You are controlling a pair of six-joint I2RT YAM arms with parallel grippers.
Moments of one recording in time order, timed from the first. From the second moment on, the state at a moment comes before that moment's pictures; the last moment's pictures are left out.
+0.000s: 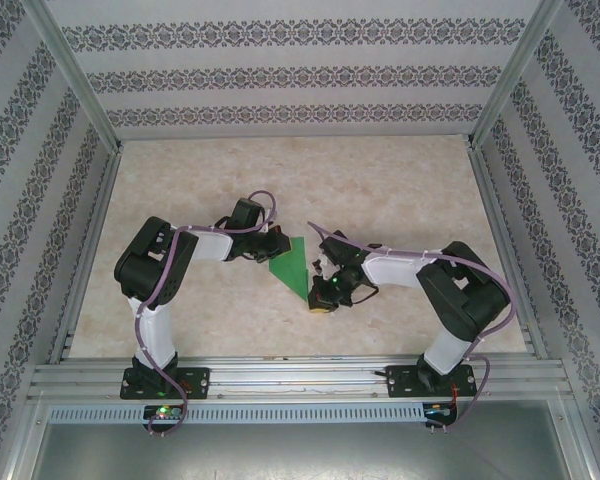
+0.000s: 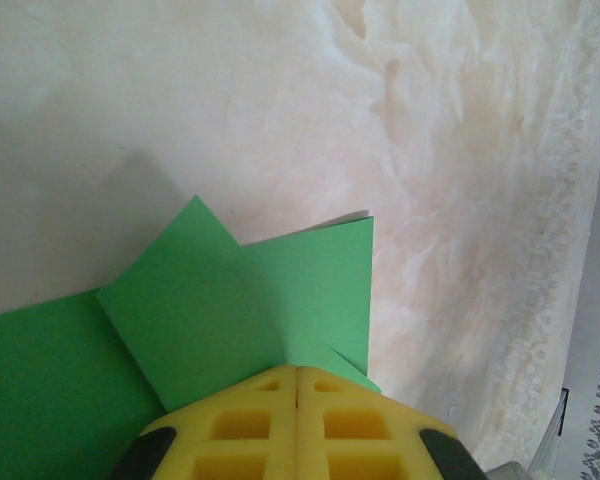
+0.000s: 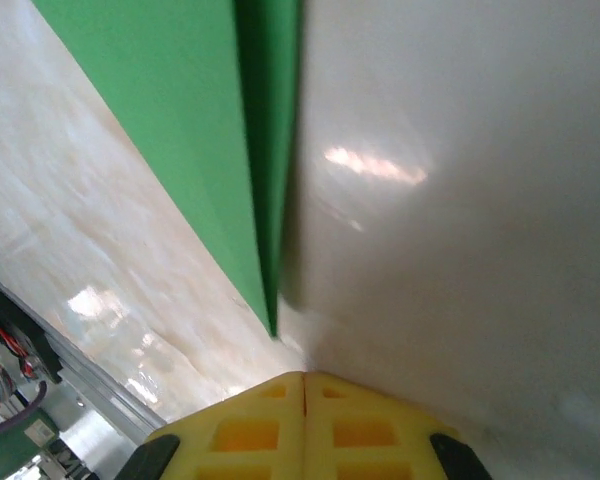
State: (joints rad) left arm -0.41 1.95 0.97 0.13 0.56 -0.79; right arm 0.67 1.68 0.80 -0.43 -0.62 0.70
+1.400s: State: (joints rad) left arm -0.30 1.07 0.78 -0.18 -0.02 -0.45; right arm 0.53 1.88 1.00 -0.07 -0.62 0.47
